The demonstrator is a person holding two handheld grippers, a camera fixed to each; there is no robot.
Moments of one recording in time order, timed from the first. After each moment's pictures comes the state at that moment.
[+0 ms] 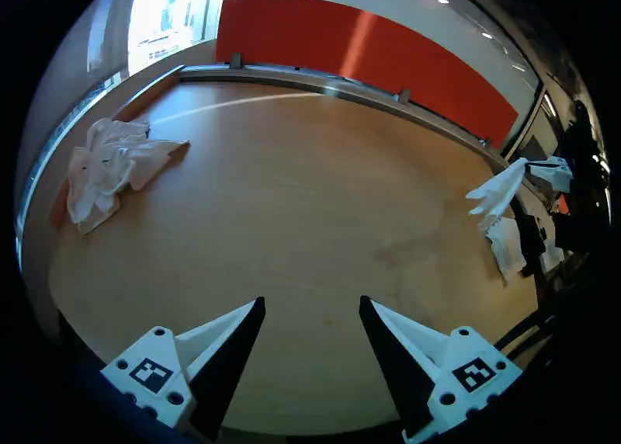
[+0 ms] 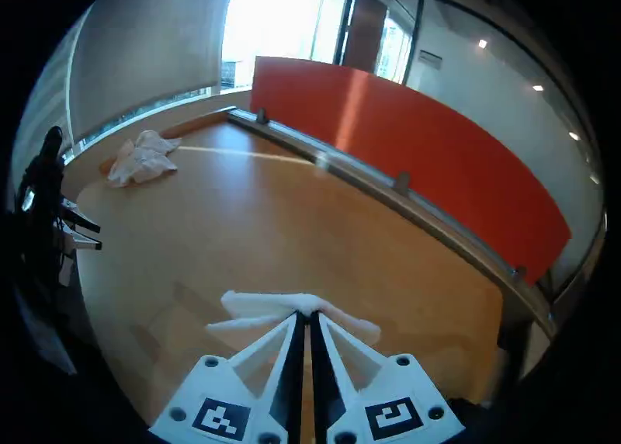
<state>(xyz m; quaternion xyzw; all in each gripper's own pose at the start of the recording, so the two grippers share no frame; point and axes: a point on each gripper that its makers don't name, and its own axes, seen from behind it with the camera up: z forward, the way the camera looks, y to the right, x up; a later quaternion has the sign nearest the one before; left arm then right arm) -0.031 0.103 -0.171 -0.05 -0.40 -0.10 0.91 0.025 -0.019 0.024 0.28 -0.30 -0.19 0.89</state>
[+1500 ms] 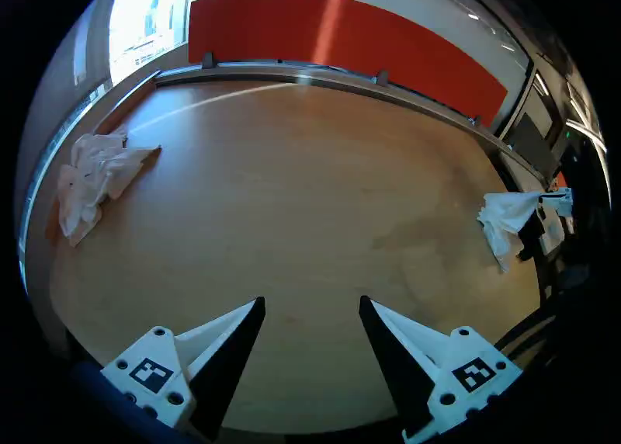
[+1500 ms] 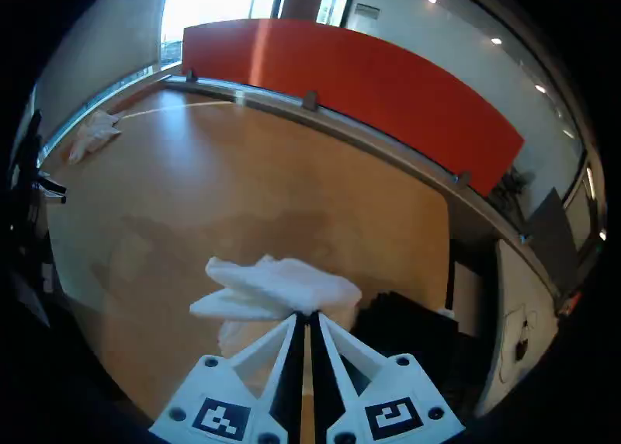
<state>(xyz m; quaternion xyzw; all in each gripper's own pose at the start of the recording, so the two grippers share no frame) -0.028 0.158 -0.170 -0.07 -0.42 -0.07 0.90 -0.040 0.201 -0.045 0.16 -0.39 -0.17 0.89</state>
